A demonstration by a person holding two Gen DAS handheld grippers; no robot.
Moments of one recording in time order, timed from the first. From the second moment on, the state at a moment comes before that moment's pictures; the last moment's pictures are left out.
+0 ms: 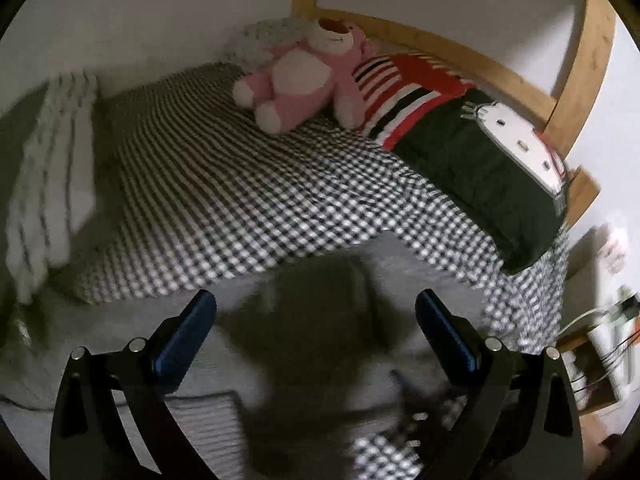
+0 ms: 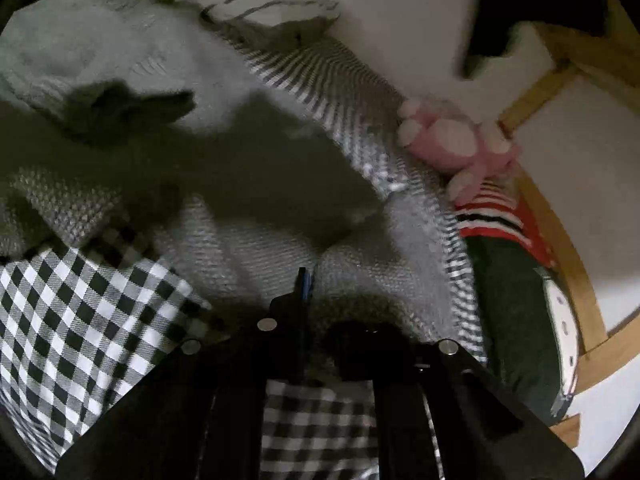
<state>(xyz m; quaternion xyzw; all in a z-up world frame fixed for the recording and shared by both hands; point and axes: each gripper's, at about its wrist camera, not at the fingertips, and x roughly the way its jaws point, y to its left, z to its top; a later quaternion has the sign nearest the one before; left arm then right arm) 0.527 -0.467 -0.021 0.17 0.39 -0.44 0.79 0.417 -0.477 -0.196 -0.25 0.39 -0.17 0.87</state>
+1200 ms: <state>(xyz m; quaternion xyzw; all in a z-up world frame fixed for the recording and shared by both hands) 0.523 -0.449 0.018 0.26 0.44 -0.47 0.72 0.431 -0.352 -0.168 -0.42 0.27 -0.21 0.84</state>
